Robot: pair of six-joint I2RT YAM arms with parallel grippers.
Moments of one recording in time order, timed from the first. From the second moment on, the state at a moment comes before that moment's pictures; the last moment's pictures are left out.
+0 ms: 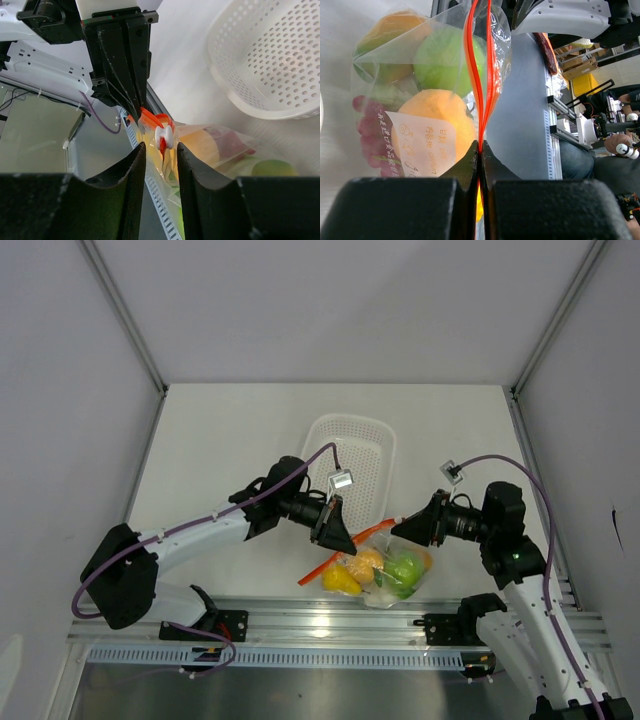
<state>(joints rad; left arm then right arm) -0.78 1.36 0.83 0.03 1.00 -0.45 0.20 0.63 0.60 -0.31 -0.99 0.50</state>
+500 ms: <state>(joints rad) -0.78 1.36 0.83 0.03 1.00 -0.45 0.20 0.66 0.61 -0.35 -0.92 0.48</state>
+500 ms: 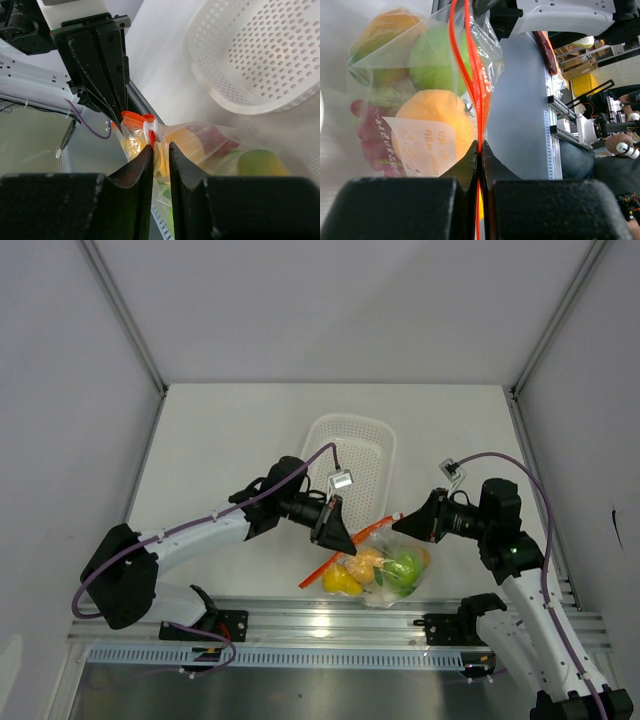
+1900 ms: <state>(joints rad) -0.80 1.45 1.20 0.03 0.87 -0.45 0.26 0.68 0.67 -0.29 -1.01 0.52</state>
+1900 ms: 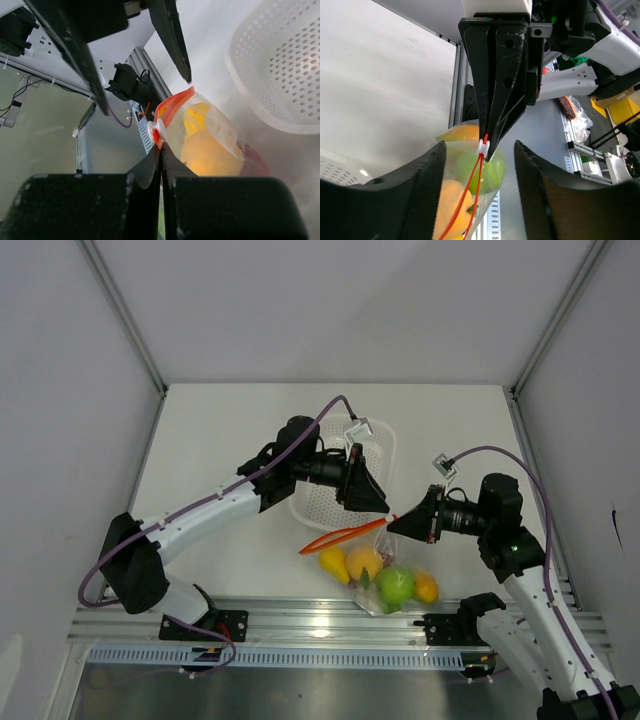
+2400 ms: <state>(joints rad) -0.84 1.53 1.20 0.08 0.96 -0.47 0.29 0.68 0.68 -0.29 -0.98 0.51</state>
